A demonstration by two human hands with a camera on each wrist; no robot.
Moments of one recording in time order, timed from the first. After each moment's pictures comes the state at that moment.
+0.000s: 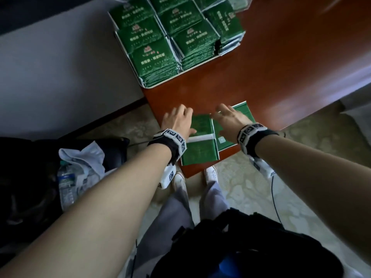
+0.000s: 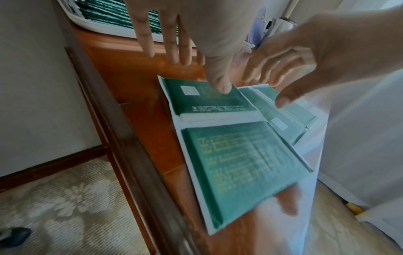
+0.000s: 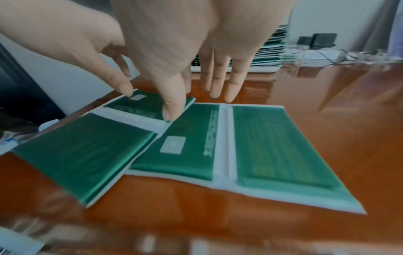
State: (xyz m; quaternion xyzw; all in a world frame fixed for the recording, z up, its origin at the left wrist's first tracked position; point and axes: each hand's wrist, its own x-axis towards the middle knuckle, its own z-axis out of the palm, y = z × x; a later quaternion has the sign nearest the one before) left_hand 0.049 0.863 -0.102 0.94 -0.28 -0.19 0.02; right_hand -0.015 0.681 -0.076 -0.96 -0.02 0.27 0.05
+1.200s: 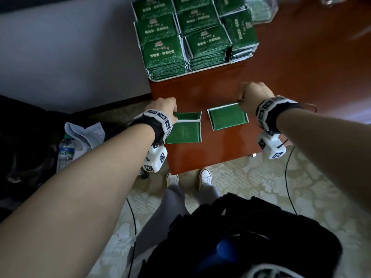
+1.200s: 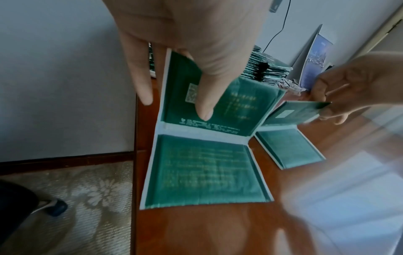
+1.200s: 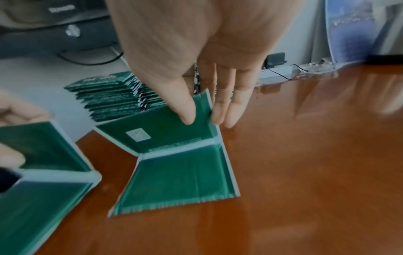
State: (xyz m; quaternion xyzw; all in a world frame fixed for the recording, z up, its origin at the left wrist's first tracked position) left_hand 0.074 0.872 -0.057 0.95 -0.12 -0.27 0.04; right_hand 0.053 0.593 -0.049 -0.97 0.07 0.19 0.11
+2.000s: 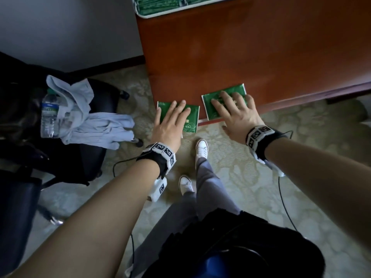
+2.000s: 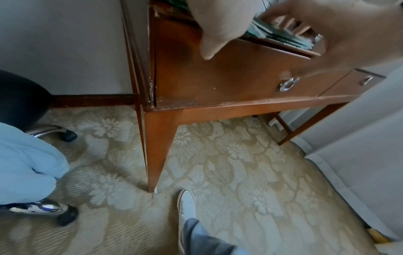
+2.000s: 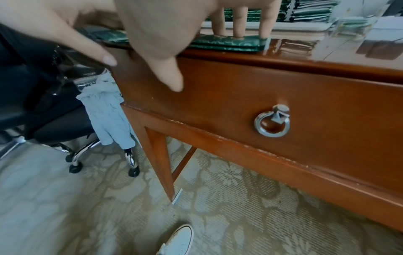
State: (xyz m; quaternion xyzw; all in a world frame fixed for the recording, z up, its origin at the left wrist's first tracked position) left_hand -0.145 0.864 -0.154 0.97 -0.21 -0.14 0.05; right_hand -0.138 0.617 -0.150 -0.97 -0.21 0.11 -0.07
